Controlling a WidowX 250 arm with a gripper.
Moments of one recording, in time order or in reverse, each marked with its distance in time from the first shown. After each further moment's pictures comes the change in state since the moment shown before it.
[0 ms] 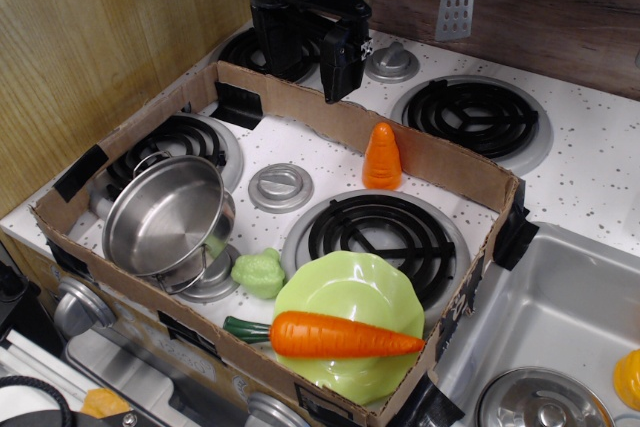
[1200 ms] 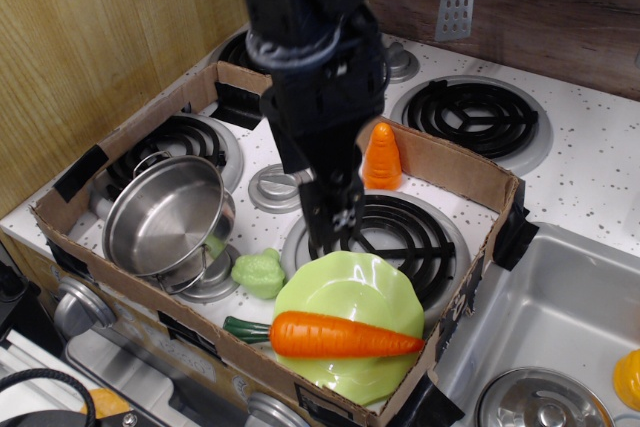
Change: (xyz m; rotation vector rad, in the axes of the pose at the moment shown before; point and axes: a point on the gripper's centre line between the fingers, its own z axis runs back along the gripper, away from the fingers) arm -0.076 -0.080 0.001 0.041 -0.097 -0.478
